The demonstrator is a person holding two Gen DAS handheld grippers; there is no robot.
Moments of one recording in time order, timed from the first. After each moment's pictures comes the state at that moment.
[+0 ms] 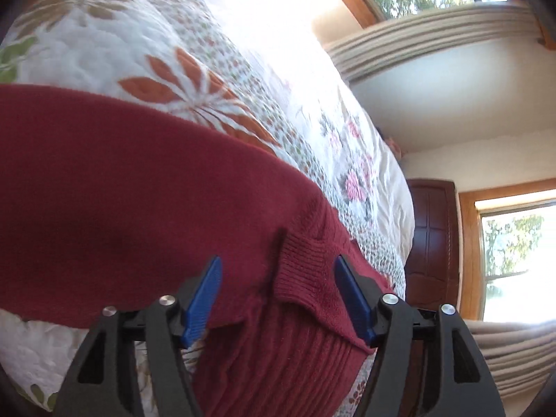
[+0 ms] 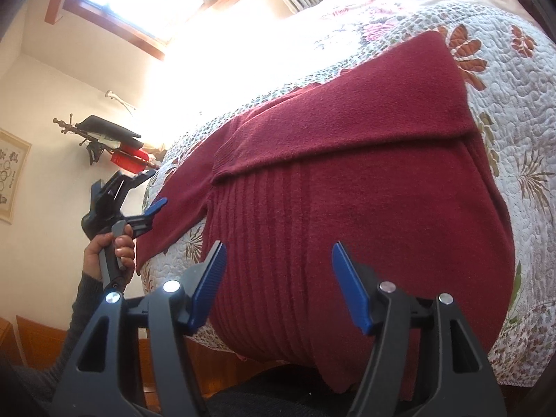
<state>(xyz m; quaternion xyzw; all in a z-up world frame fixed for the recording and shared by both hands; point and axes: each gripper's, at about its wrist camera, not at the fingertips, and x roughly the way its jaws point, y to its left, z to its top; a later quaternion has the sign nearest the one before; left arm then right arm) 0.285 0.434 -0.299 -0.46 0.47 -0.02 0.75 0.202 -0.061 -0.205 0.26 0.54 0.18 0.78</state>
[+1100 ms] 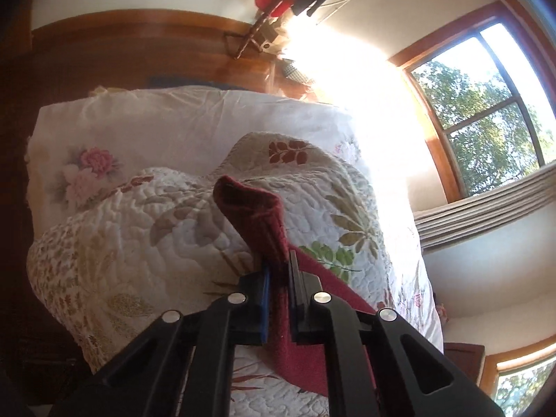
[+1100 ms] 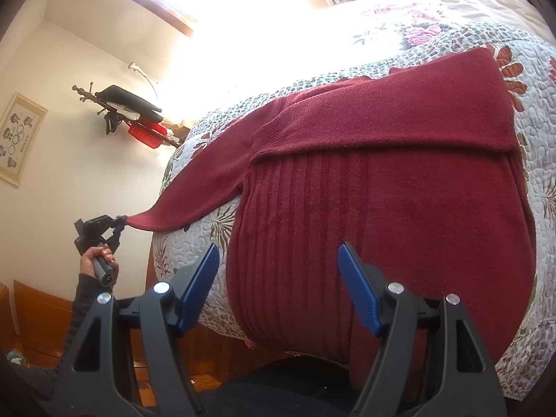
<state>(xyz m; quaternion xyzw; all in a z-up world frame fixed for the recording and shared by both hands) 0.149 0.624 -0.236 -0.47 0.33 0.23 0.79 0.194 -0.019 -0.183 0.22 0.54 0.23 0.78</state>
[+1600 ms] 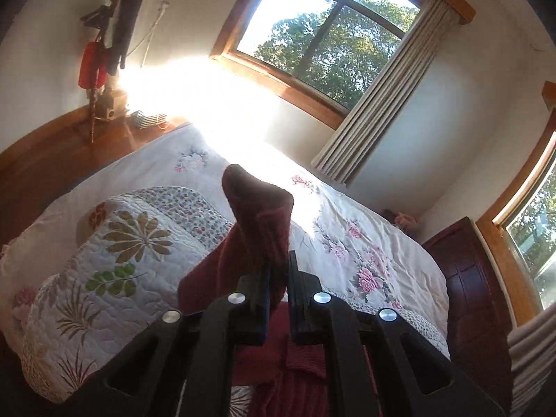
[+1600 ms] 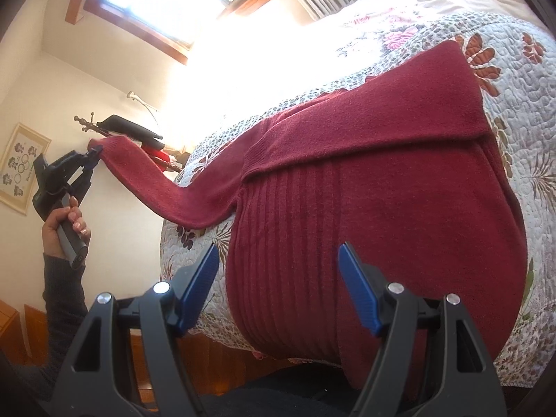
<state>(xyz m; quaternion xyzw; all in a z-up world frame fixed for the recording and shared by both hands) 0.280 0.403 -0.090 -0.26 0.33 0.01 0.91 0.179 -0.062 -0.184 0.27 0.51 0.20 0.79</state>
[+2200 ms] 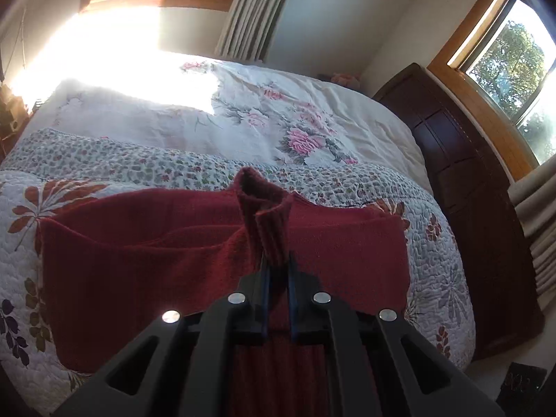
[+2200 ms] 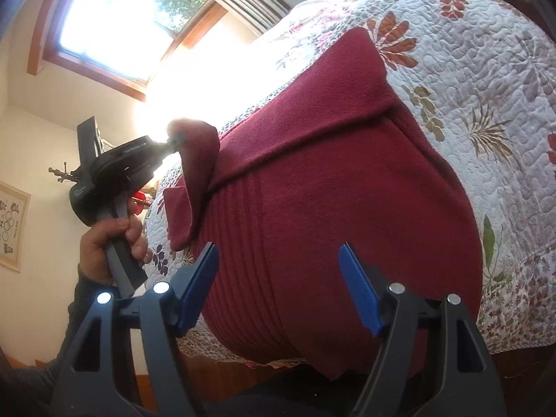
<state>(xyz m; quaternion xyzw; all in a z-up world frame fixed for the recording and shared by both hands) 0.339 0.142 -0.229 -0.12 0.51 -0.17 0.84 0.146 -0.129 -0.212 0.33 0.51 0.11 0.78</state>
